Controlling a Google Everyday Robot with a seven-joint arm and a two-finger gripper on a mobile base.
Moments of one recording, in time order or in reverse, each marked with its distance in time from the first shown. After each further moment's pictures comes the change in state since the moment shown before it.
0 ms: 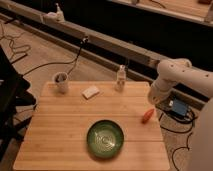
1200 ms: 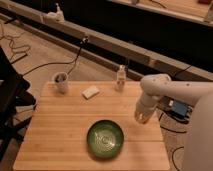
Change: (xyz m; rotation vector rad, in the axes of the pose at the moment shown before) arm 0.093 -0.022 0.057 0.119 0.161 -0.182
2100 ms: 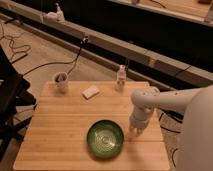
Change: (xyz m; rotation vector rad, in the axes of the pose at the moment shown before) arm 0.062 -0.013 0.058 0.094 0.074 -0.119
